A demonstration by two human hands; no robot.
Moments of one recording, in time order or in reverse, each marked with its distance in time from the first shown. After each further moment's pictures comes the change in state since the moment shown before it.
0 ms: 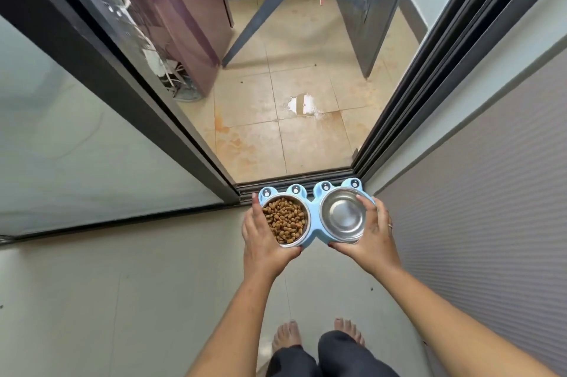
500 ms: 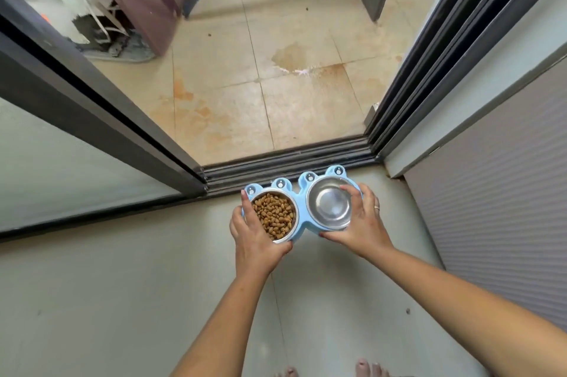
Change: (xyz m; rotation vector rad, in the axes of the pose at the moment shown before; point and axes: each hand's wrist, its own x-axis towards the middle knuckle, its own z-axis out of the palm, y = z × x) left_hand 0.135 -0.160 0.200 0.076 0.003 0.003; right_hand 0.117 0.185 0.211 -0.058 -0.066 -0.041
